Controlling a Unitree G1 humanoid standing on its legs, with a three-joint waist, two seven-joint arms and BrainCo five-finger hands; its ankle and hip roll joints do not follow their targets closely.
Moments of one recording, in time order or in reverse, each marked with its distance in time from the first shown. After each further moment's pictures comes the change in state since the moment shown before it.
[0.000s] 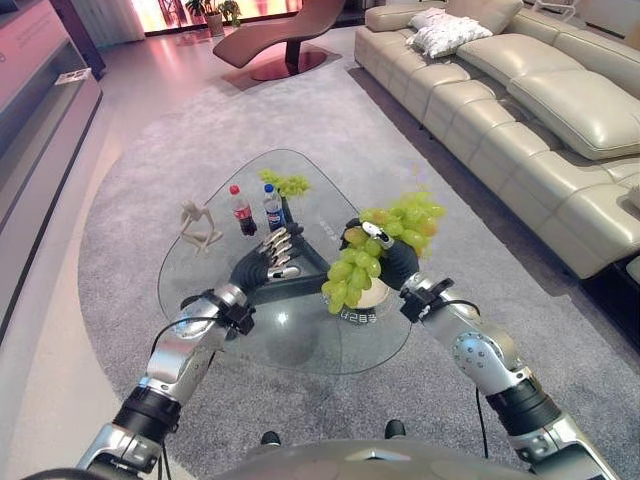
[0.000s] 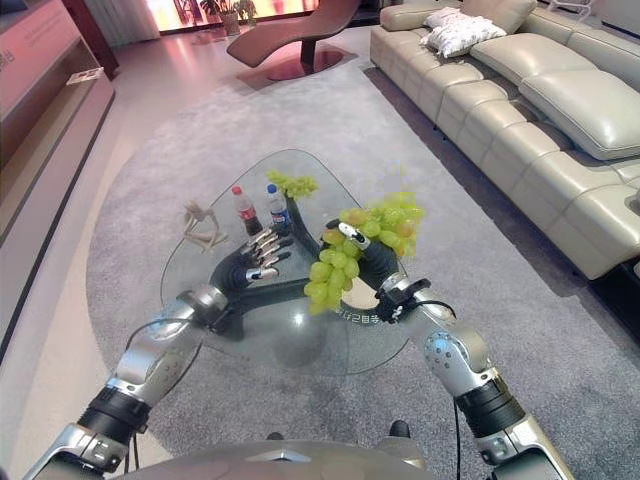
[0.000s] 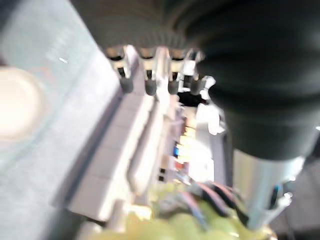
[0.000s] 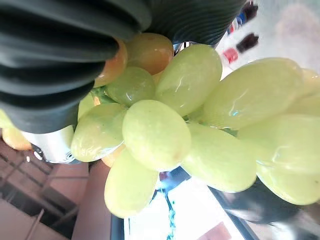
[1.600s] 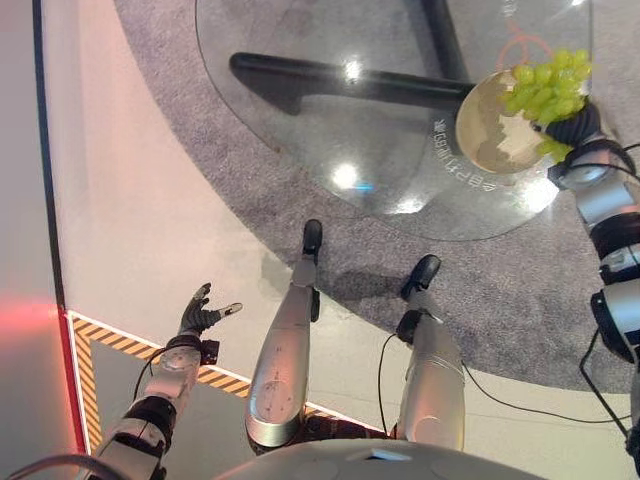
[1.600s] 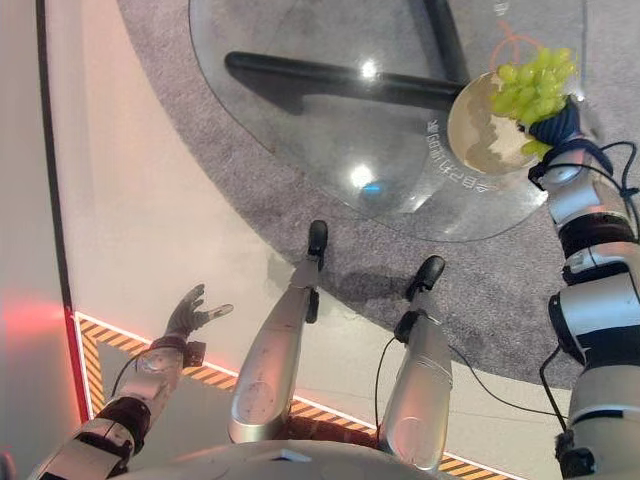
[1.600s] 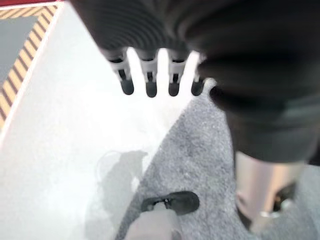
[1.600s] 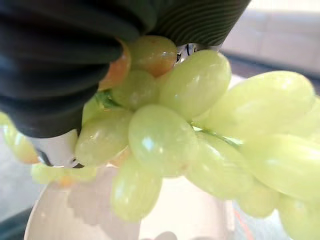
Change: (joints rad) left arm -0.096 -0.042 0.009 0.719 0.250 -0.156 0.504; right arm -0.939 -0.444 0.166 1.130 -1.154 -0.037 -0.432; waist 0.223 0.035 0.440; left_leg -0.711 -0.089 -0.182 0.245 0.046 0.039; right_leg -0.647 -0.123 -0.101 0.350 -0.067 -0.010
